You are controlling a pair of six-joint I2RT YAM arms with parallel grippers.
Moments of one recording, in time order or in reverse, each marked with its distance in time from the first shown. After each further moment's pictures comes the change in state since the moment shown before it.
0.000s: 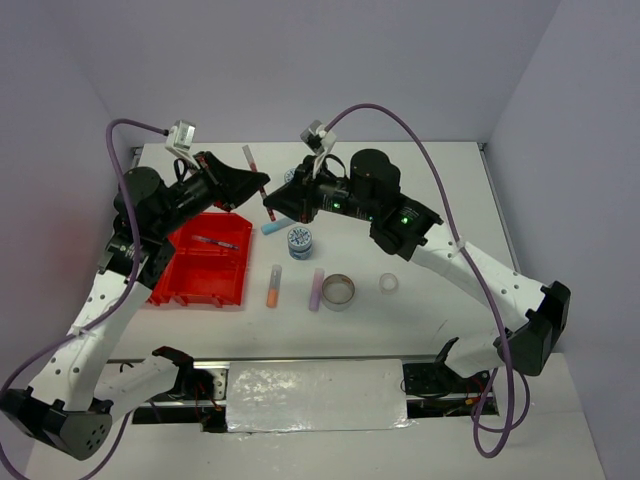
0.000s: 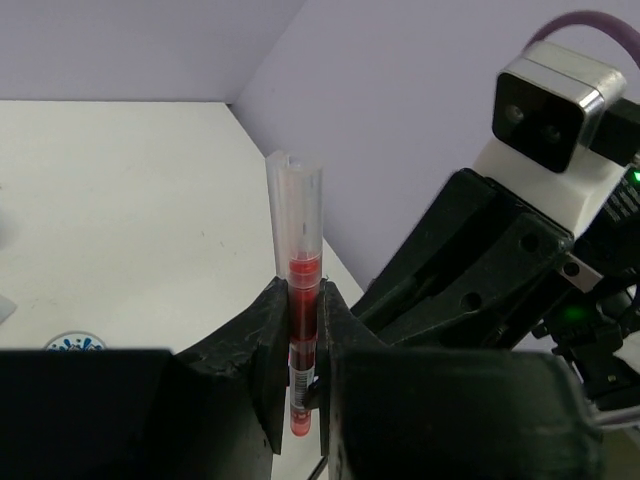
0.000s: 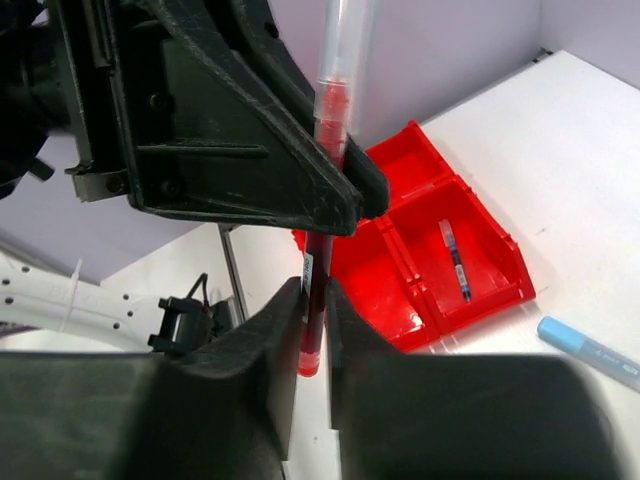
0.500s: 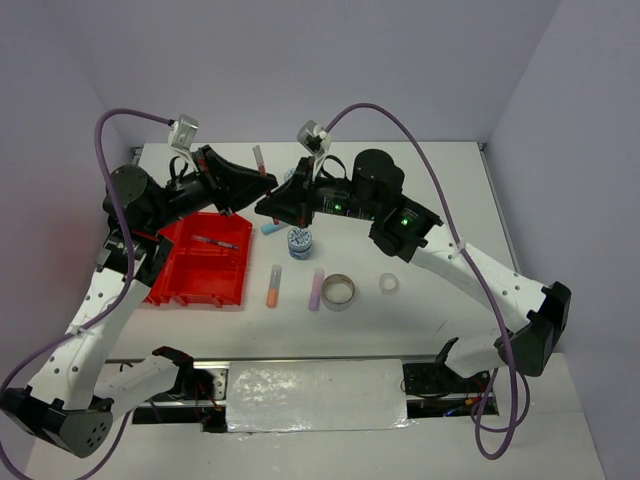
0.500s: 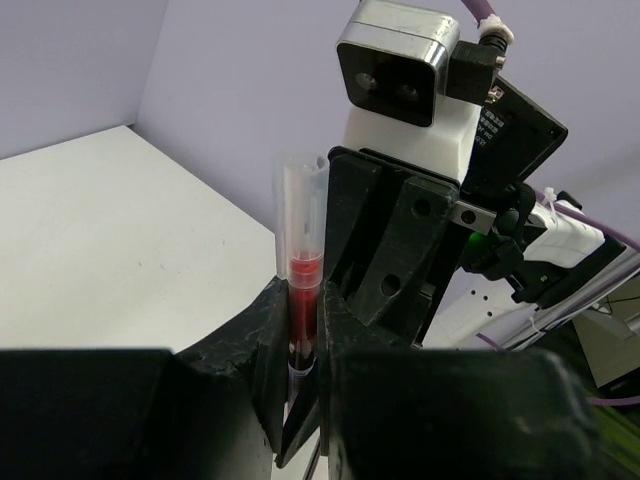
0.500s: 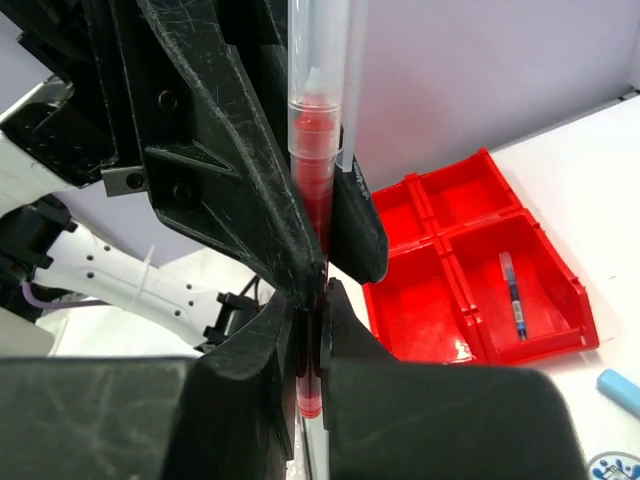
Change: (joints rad) left arm 0.000 0.014 0.039 0.146 0.266 0.045; right arm 0.008 -0.003 0.001 0.079 -0.136 0.031
